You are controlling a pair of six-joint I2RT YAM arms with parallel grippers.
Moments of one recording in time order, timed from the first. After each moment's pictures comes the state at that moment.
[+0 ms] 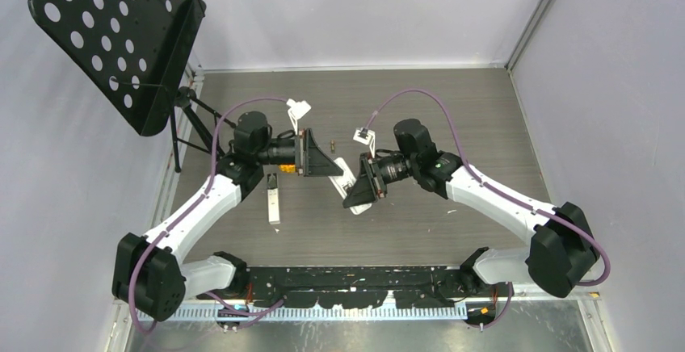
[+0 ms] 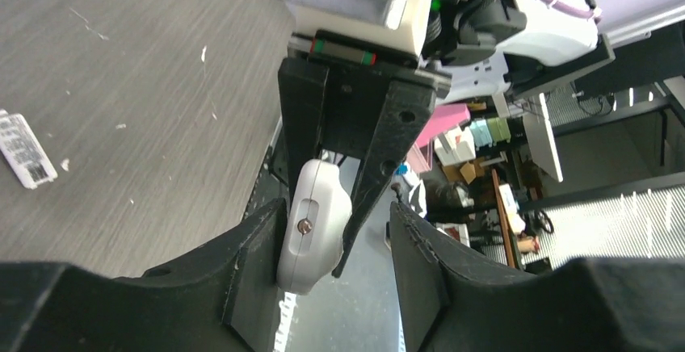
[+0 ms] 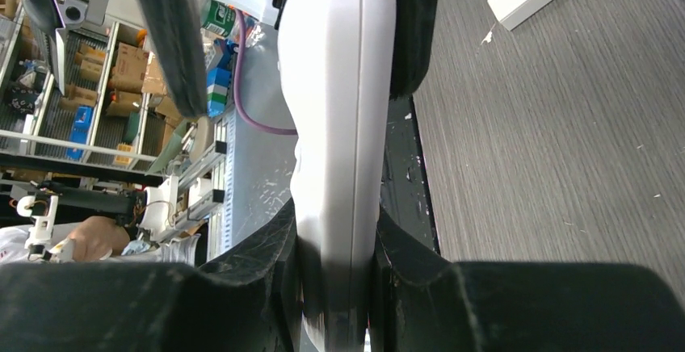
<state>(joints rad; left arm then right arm) -0.42 1.17 0.82 0.19 1.07 -0.84 0.67 1.30 0.89 -0.09 -1.01 0.42</state>
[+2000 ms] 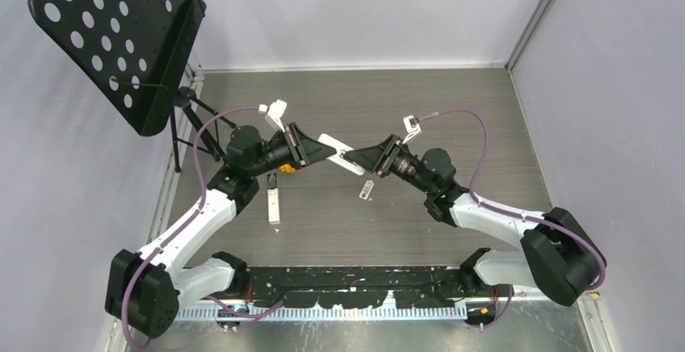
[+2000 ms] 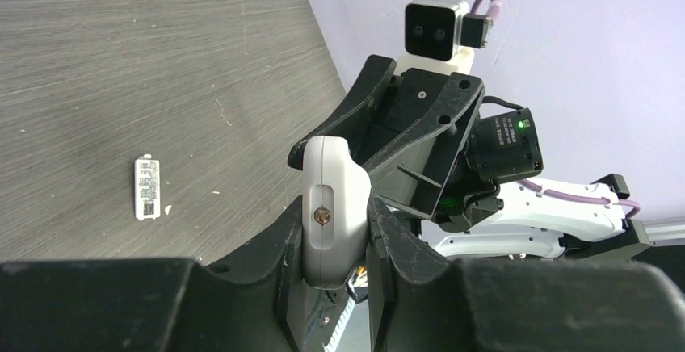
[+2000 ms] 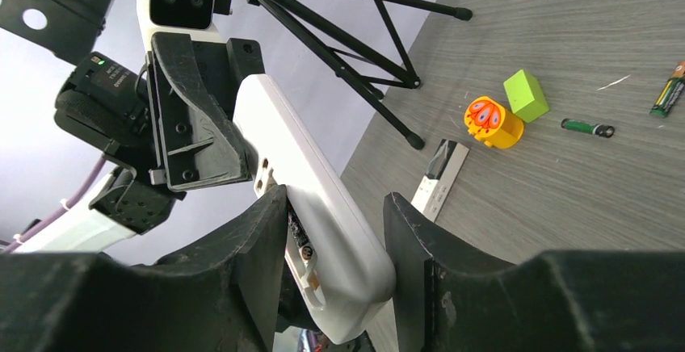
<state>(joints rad) -0.43 1.06 0.70 0.26 0.61 -0.95 0.65 1.24 0.49 0.84 -0.29 1.01</state>
